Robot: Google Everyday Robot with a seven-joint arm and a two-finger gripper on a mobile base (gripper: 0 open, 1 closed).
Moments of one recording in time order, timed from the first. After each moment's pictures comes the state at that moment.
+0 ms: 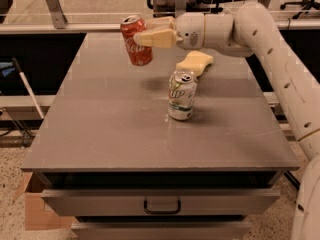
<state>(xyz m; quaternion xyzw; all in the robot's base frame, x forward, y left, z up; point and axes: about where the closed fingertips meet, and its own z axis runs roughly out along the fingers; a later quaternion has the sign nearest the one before) 0.680 0.024 0.974 -0.47 0.54 0.45 0.53</state>
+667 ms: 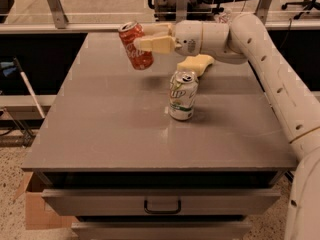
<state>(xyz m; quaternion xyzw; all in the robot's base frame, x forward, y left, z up) 0.687 0.027 0.960 -0.47 0.52 0.47 0.54</state>
